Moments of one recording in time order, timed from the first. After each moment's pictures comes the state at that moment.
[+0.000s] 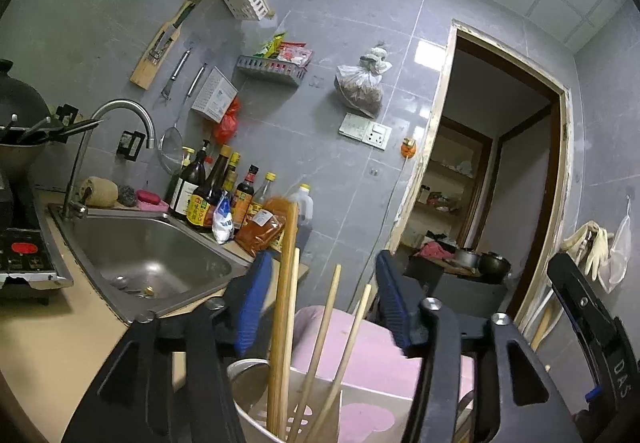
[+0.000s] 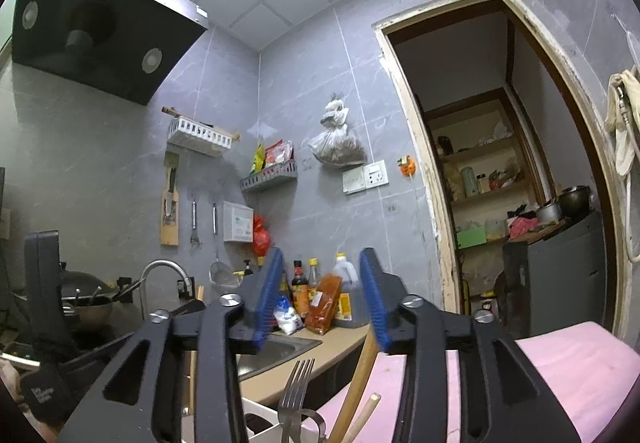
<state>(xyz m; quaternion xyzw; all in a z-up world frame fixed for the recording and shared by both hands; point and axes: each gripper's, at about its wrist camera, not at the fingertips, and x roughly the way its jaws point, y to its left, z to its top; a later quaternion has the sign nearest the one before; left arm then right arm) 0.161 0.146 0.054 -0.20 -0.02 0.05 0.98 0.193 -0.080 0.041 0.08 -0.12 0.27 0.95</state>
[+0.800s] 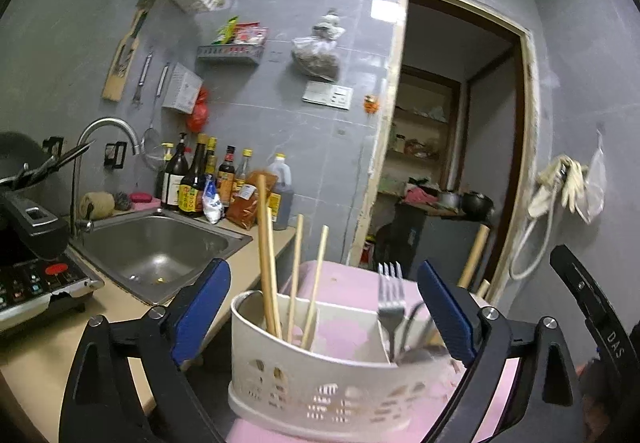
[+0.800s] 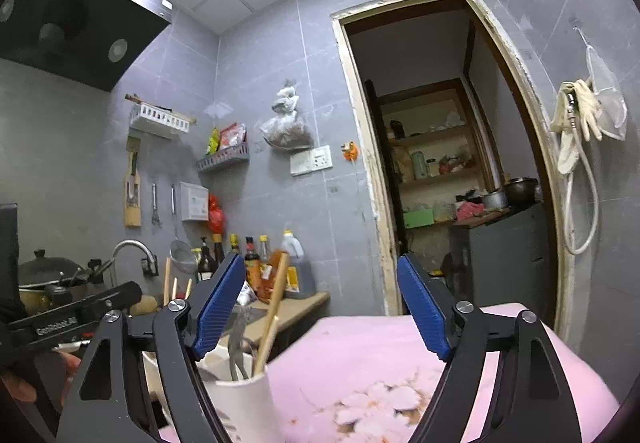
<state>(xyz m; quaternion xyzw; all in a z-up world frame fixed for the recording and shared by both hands) 0.108 0.108 0.057 -0.11 0.06 0.00 0.99 0.143 -0.145 0.038 0.07 -0.06 0.19 0.98</state>
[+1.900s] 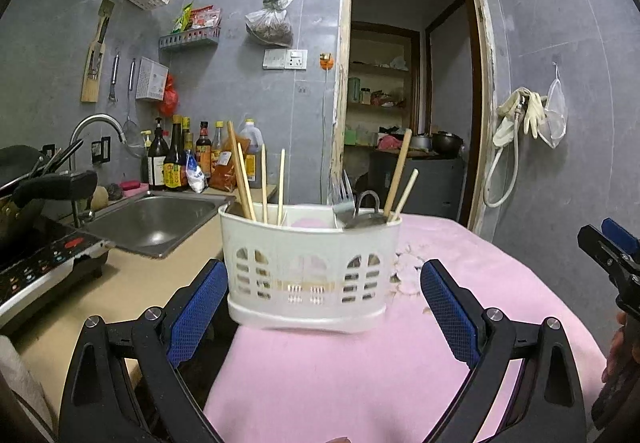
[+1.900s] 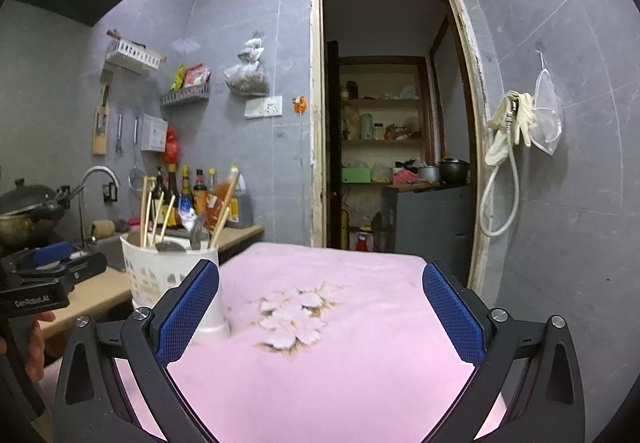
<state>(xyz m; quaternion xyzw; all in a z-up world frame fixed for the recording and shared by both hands) 0.034 0.070 0.012 -0.03 0.12 -0.05 0.99 0.038 -0.193 0.016 -0.02 0.04 0.08 1.00</state>
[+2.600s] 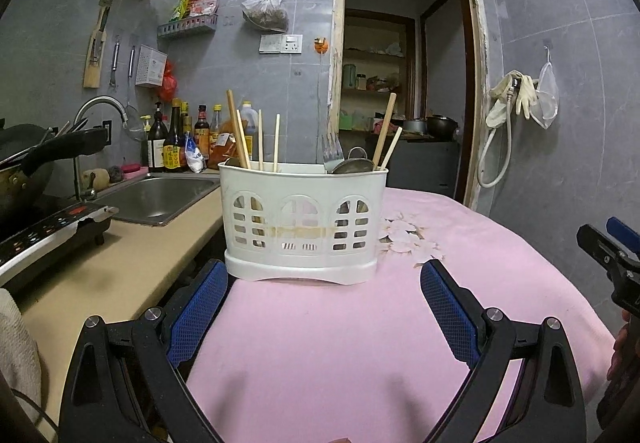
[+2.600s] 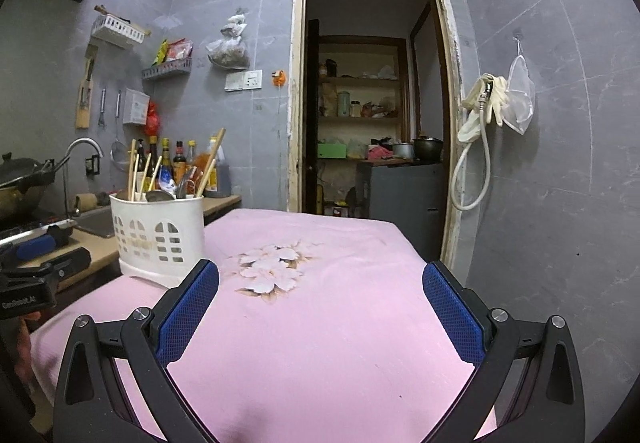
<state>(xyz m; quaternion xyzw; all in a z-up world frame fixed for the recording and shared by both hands) 0.006 0.065 -0.021 -0.03 0.14 -0.05 0.99 0.006 -0.199 -0.013 -0.03 0.07 0.04 1.00</state>
